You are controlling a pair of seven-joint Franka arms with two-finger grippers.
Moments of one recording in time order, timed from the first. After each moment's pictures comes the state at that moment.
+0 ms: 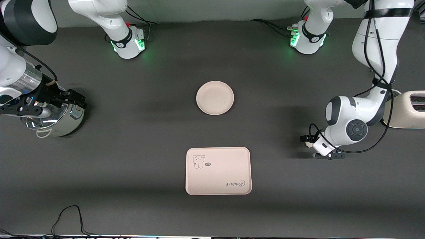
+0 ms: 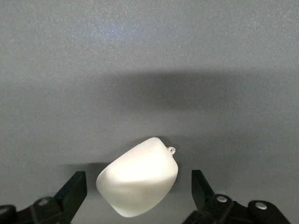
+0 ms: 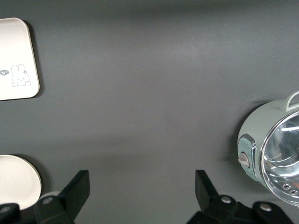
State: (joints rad) left arm 0.00 0.57 -0.10 -1.93 0.02 2.35 -0.09; right arm 0.00 -0.04 0.06 -1.80 0.02 1.75 0.15
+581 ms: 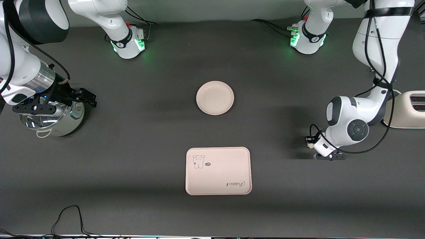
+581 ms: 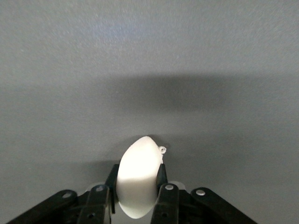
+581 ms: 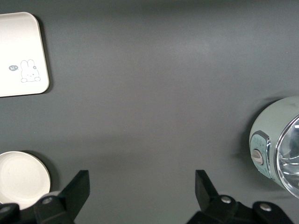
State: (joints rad) left arm 0.00 0.55 -0.10 -1.91 0.02 2.34 -0.09; right arm 0.06 -0.04 0.06 -1.81 0.03 1.75 0.20
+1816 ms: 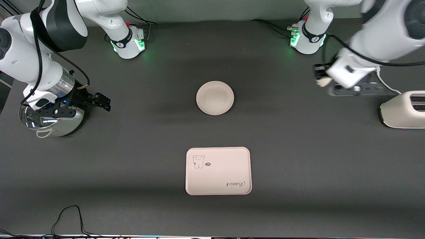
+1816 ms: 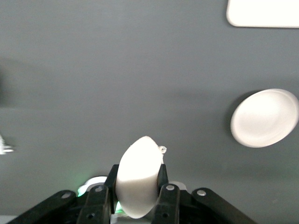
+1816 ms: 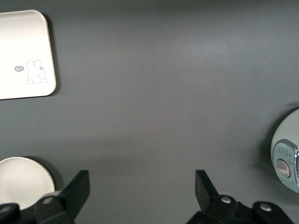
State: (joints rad) left arm -0.07 0.04 -0.31 -1.58 -0.07 1.40 -0.47; right arm 0.11 -0.04 0.06 -1.92 0.04 1.89 0.24
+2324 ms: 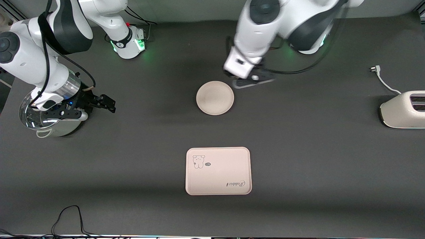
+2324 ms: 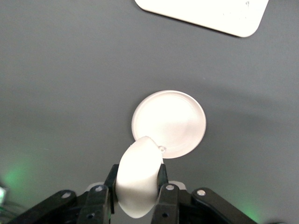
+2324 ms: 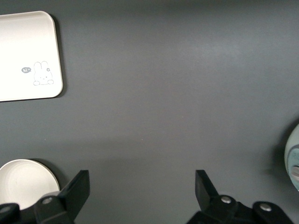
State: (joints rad) left arm -0.29 0.26 -0.58 -1.58 -0.02 1.75 -1.12; right arm 0.13 -0.04 0.06 -1.96 0.06 1.95 0.24
